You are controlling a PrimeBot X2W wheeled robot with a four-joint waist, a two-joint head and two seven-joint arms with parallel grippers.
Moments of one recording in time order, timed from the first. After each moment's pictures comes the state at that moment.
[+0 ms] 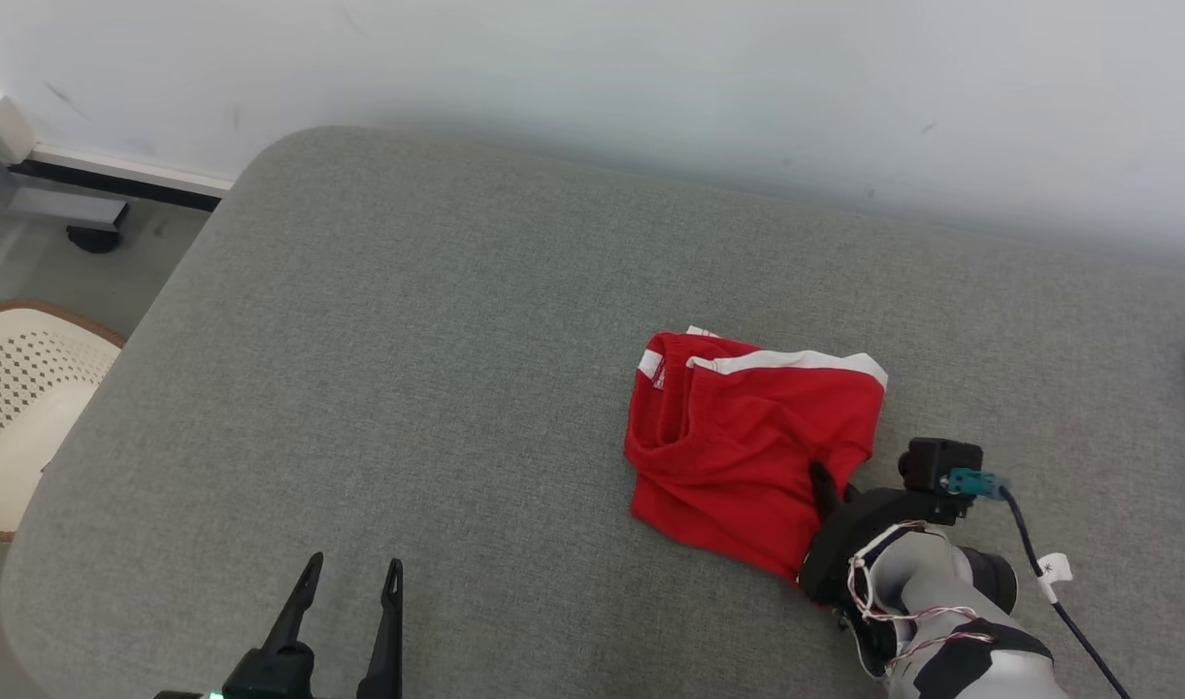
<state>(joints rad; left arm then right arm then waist) -0.04 0.05 -0.06 0.27 -0.04 -0.12 -0.26 -0.69 -0.05 0.26 1.24 0.61 0.13 -0.16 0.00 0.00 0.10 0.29</state>
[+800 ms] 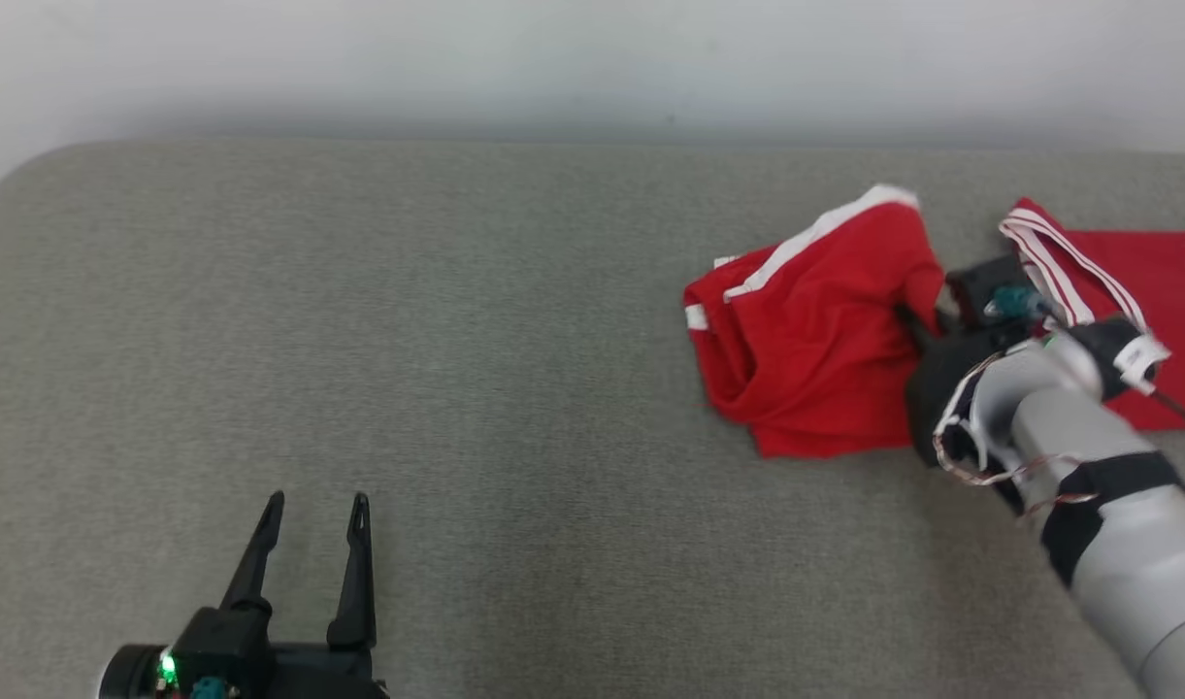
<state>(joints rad) -0.08 0.05 -0.03 0.20 -0.09 -0.10 -0.26 -0.92 -0.31 0.64 1.14 0.42 0.13 -0.06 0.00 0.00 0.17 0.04</state>
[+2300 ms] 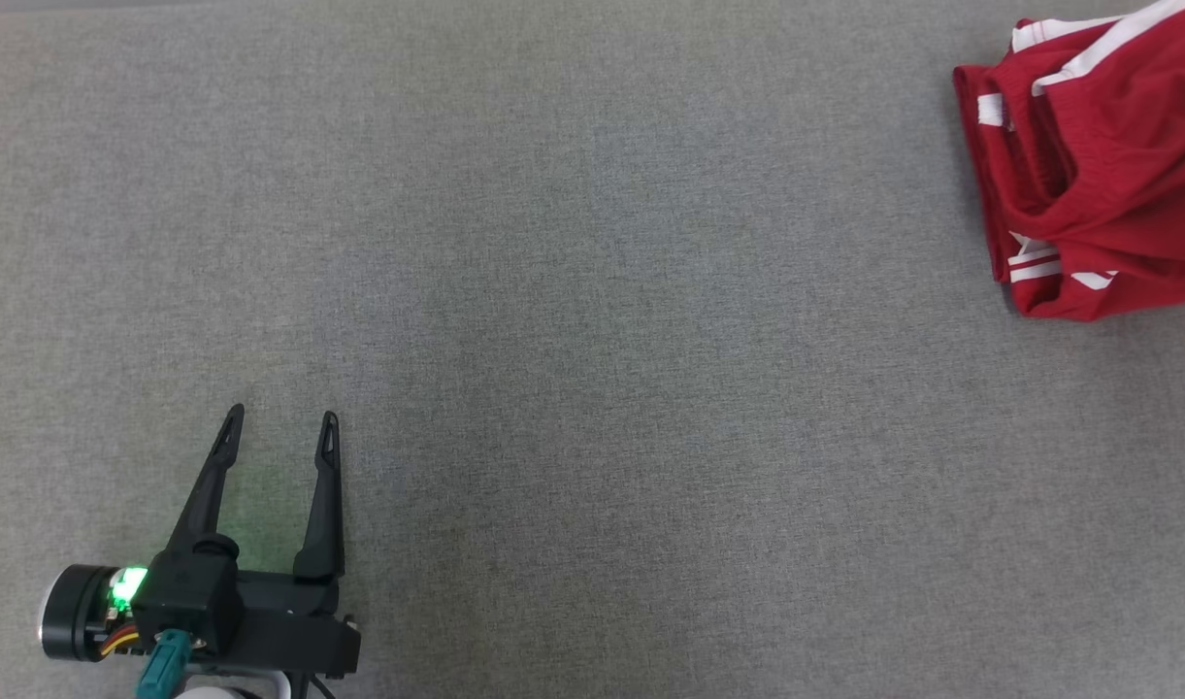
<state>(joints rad) -0.17 0.09 0.00 0.10 -0.02 -0.12 -0.26 -1.21 -0.81 0.95 0.96 0.66 0.13 0.18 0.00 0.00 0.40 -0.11</state>
